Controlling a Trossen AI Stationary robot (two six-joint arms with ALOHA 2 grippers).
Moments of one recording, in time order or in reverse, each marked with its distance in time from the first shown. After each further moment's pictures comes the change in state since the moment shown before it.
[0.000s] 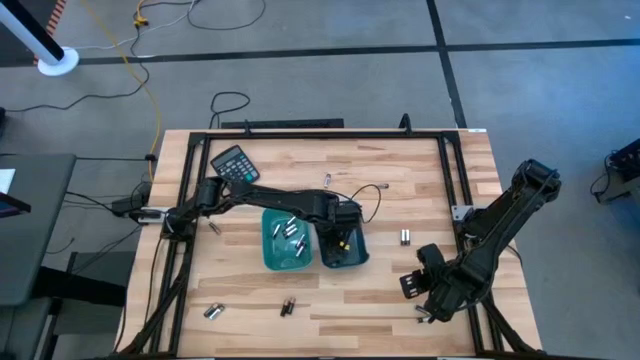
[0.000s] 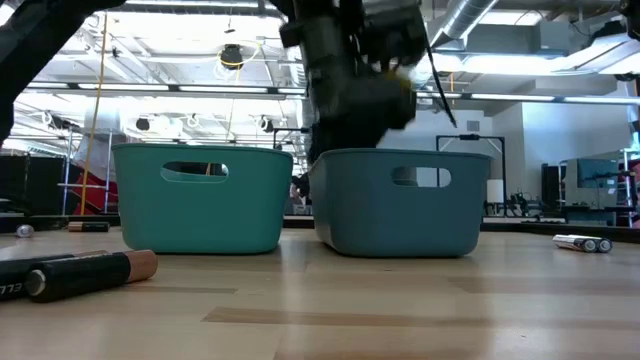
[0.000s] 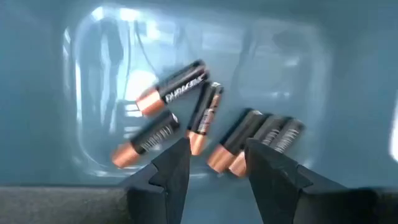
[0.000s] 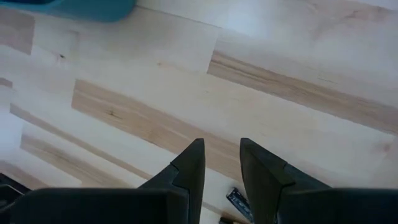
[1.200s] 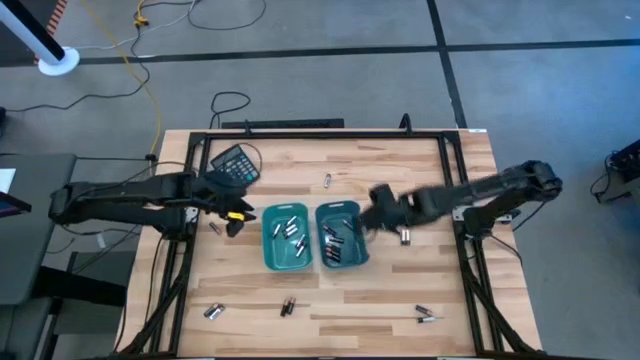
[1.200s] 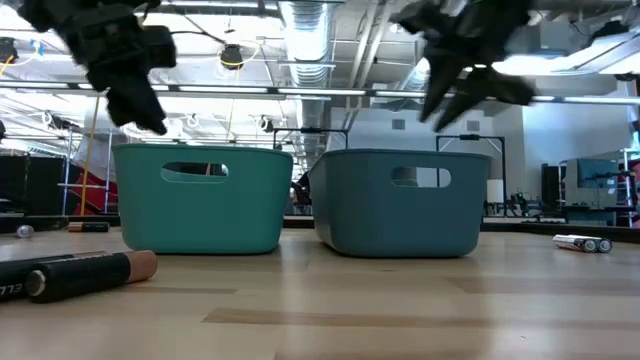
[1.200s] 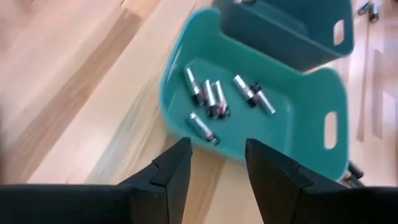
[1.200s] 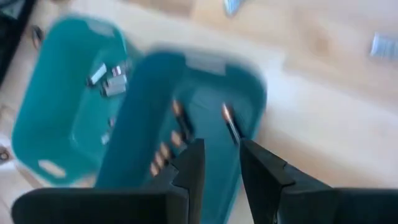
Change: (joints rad) left arm 0.178 -1.433 -1.230 0.283 0.009 -0.151; right arm -0.739 0.000 0.108 0.273 0.029 -0.901
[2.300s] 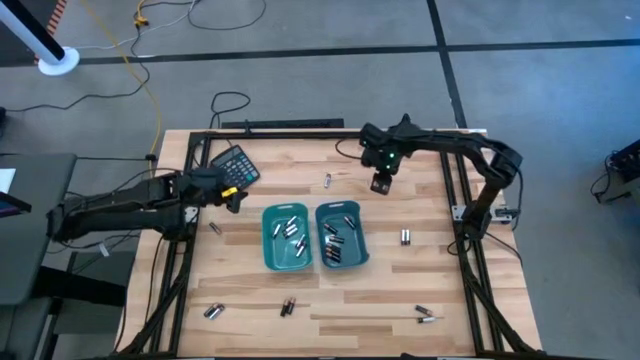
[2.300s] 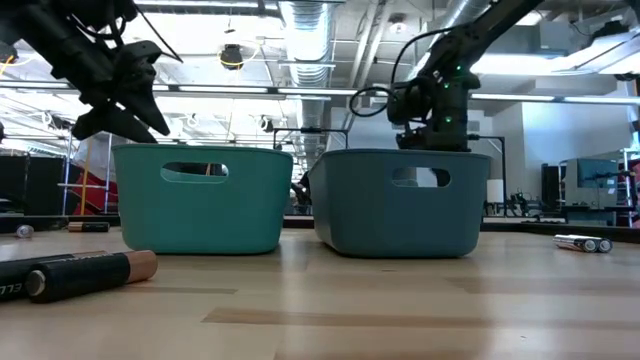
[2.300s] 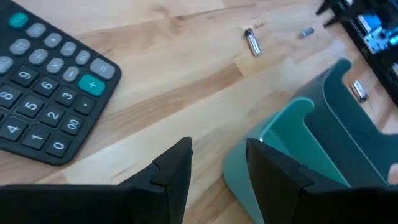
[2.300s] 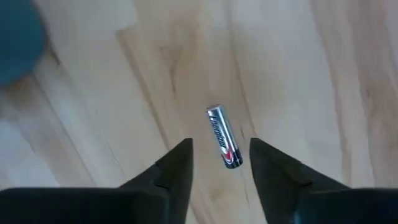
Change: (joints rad) left arm 0.137 -0.193 -0.109 0.013 -0.248 -0.391; right arm -0.707 0.329 0.114 -0.232 -0.430 -1.459
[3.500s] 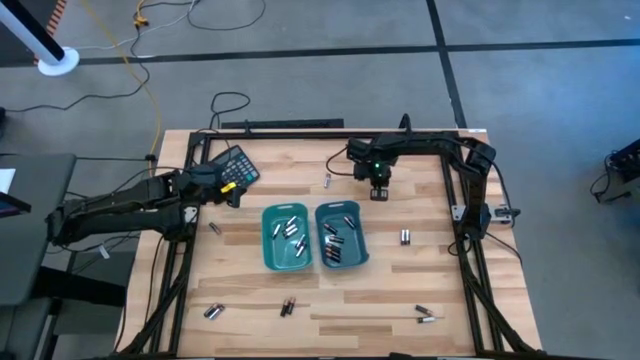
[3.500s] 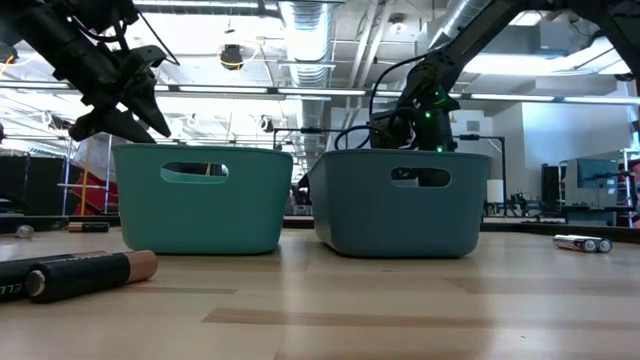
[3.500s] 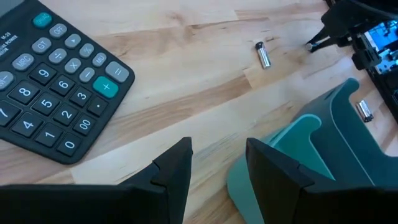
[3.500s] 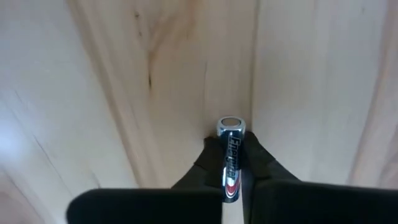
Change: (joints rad) left arm 0.039 0.000 0.000 0.001 -0.012 -0.041; right arm 0.053 0.216 0.039 -0.024 0.136 -0.148
